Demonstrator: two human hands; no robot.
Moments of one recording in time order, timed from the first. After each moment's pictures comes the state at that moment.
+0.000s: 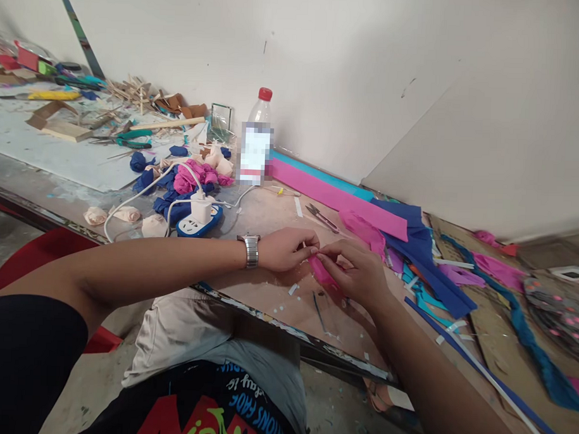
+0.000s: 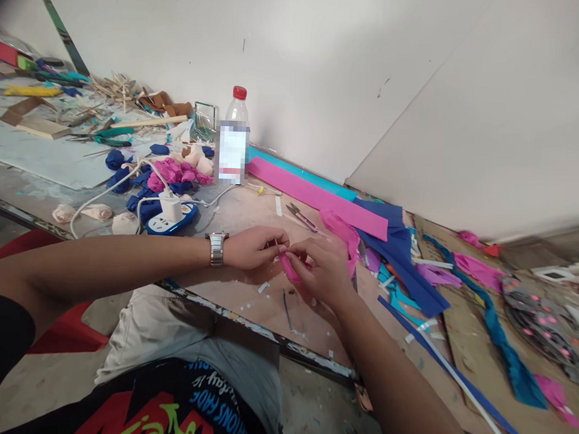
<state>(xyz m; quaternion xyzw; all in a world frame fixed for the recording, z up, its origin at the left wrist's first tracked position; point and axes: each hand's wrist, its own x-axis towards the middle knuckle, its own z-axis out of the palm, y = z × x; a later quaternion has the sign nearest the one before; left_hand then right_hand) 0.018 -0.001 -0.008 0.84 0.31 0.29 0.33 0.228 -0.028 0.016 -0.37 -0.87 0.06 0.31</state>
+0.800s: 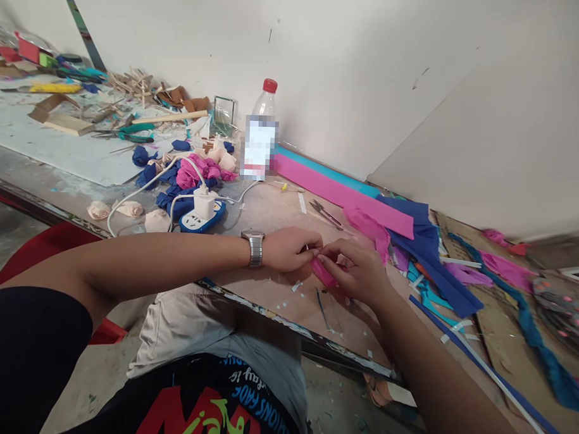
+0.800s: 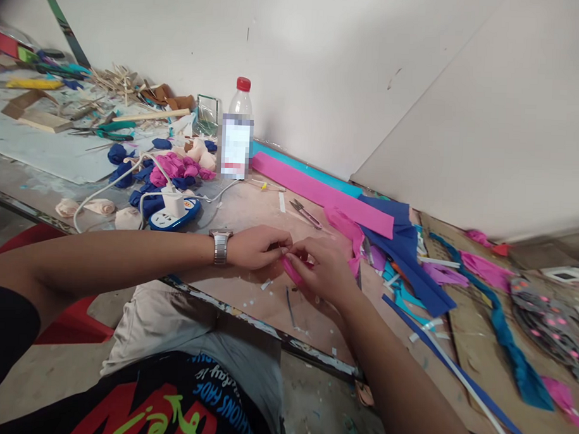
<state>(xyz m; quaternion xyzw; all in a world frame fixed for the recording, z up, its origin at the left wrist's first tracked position) 0.017 -0.002 -0.011 0.88 0.29 0.25 0.29 0.228 -0.027 0.017 -0.38 -0.88 0.10 0.26</state>
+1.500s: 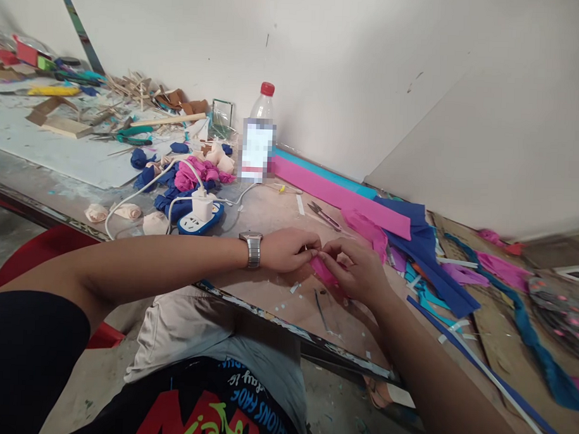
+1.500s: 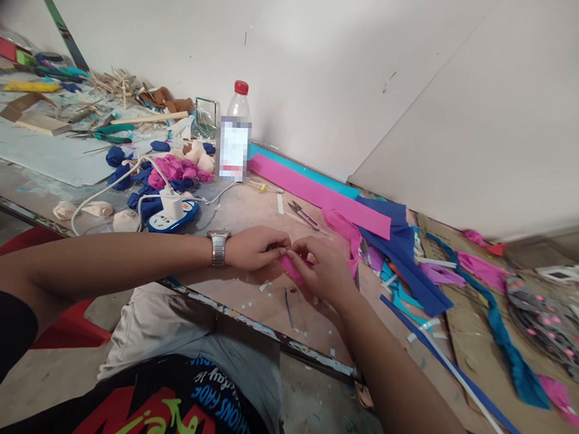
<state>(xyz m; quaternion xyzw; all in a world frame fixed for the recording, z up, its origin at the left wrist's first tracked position) 0.018 -0.004 -0.006 0.87 0.31 0.25 0.28 0.227 -0.026 0.016 -0.40 -0.87 0.08 0.27</state>
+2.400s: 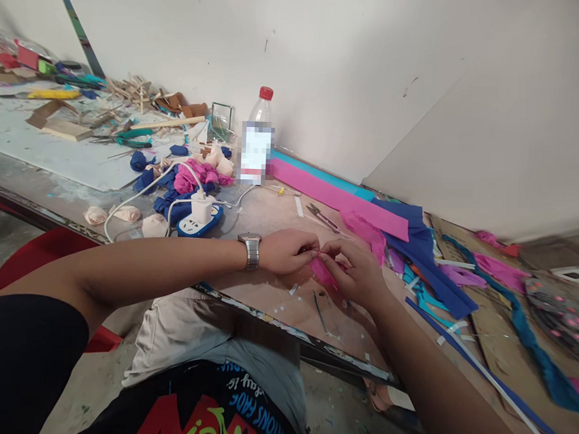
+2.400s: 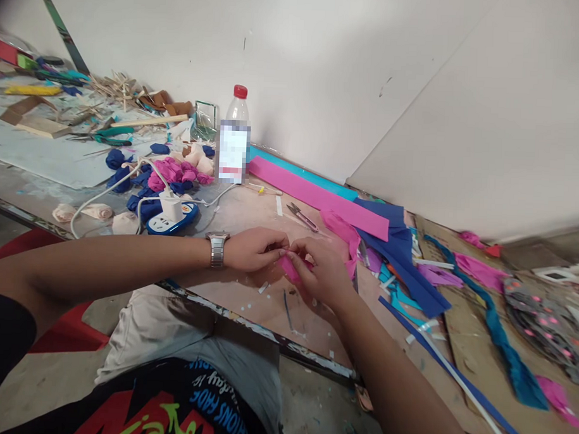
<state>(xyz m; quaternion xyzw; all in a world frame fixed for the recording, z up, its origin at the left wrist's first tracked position) 0.017 -0.005 -0.003 0.87 0.31 0.26 0.29 0.231 -0.025 0.011 -0.39 -0.87 0.10 0.28</state>
